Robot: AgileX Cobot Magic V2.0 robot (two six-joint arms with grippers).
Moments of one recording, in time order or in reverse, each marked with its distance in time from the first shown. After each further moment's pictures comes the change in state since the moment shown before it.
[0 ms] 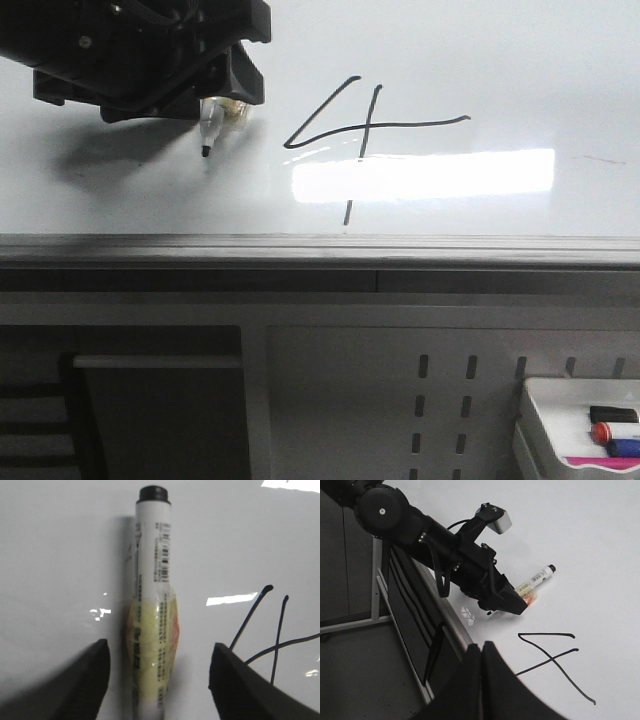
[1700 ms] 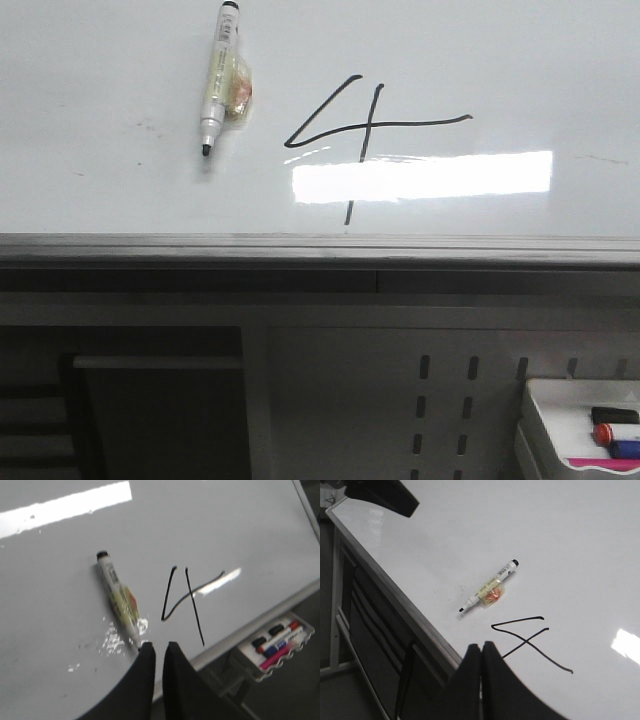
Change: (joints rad) left arm 0.018 -0.695 0.057 0.385 0.607 0.002; right arm -0.001 -0.329 0.432 0.033 -0.356 0.000
